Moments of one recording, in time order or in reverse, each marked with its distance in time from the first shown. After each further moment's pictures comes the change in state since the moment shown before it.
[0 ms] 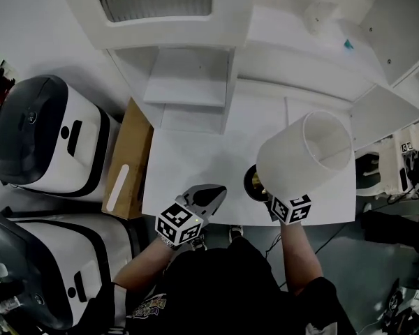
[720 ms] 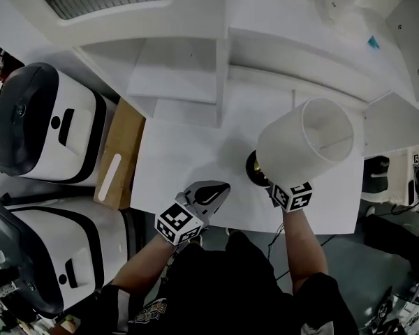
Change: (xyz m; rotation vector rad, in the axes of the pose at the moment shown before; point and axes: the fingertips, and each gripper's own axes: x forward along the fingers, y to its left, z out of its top) left arm 0.064 0.010 -0.005 0.028 -0.018 0.023; right arm 0.054 -0.072 -0.020 -0.019 0.028 0.081
